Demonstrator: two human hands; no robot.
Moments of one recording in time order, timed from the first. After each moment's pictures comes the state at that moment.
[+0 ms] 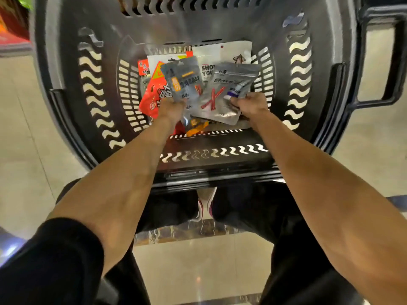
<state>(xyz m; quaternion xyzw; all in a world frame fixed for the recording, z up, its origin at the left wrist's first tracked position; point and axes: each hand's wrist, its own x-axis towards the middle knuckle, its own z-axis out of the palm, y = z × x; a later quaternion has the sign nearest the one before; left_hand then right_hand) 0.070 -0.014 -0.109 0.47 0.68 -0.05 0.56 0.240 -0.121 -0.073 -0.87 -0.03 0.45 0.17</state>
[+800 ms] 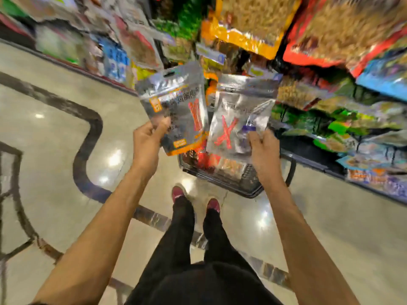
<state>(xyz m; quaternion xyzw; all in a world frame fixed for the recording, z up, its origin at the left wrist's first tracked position) -0.059 -0.079 0.498 0.40 0.61 0.43 0.53 0.183 -0.129 0.500 -0.75 -0.37 0.39 0.38</state>
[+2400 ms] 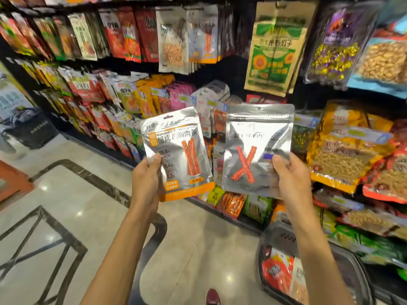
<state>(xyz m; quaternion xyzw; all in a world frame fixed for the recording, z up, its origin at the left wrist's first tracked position) -0.401 0.002 0.751 0.35 0.54 0.62 0.45 -0.125 -0.026 0.751 -0.57 -0.43 0.38 0.60</state>
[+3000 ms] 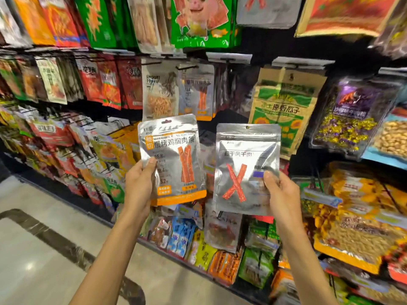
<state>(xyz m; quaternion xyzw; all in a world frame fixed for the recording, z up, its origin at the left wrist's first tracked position) -0.427 0.263 0.805 0.43 0.48 0.62 0.45 -0.157 0.189 0.802 -0.58 -0.43 0.32 0.61</state>
